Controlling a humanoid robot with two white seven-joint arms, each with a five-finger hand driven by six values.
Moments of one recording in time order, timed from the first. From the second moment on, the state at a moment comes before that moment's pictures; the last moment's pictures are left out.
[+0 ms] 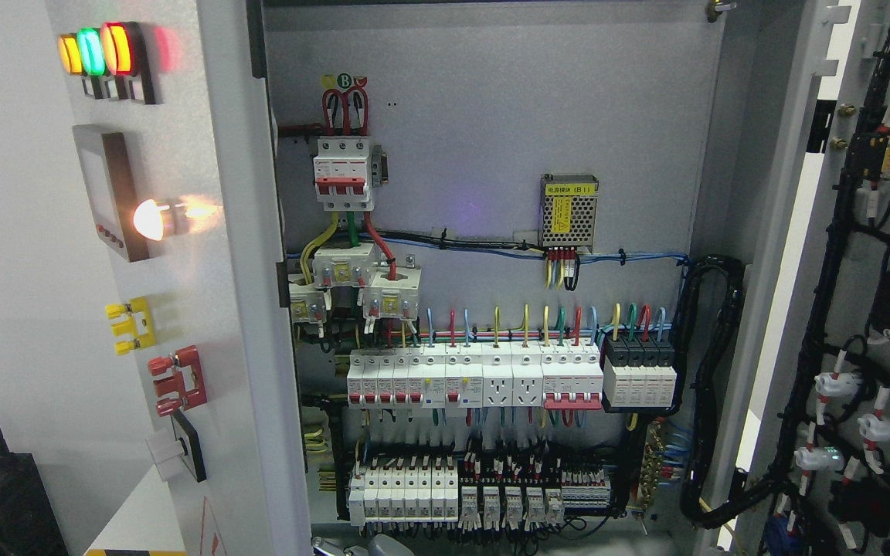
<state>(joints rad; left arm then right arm) 0.07 -0.04 -0.08 -0.07 0.05 -0.14 -0.23 -0.51 -0.07 0.70 -1.60 -0.77 0.07 0.54</state>
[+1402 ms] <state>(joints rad) 0.07 -0.04 -0.08 -0.07 0.05 -0.14 -0.23 -0.49 -0.01 0.81 -1.61 -0.64 0.07 0.53</state>
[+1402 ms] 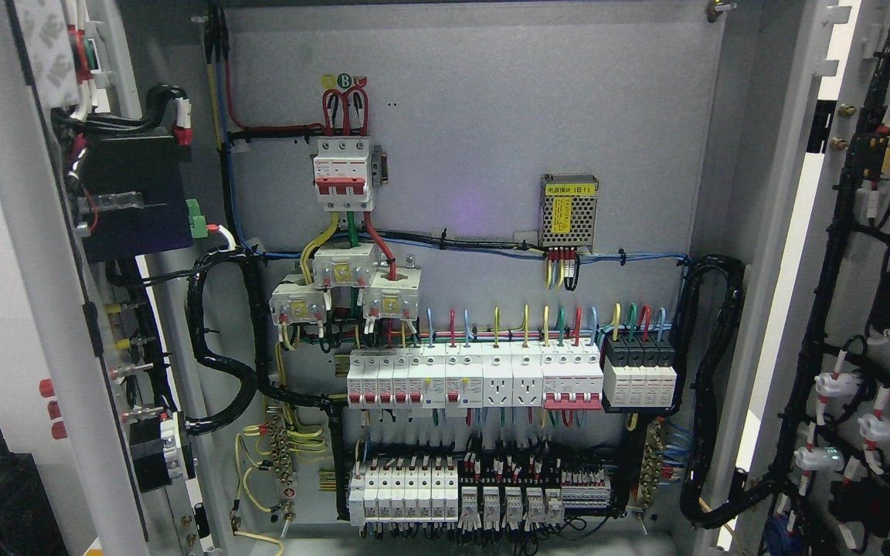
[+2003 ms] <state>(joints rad) 0.07 -0.04 -0.08 -0.07 0.05 -0.14 -0.23 -0.50 0.01 0.83 -1.61 -0.59 0.10 0.52</state>
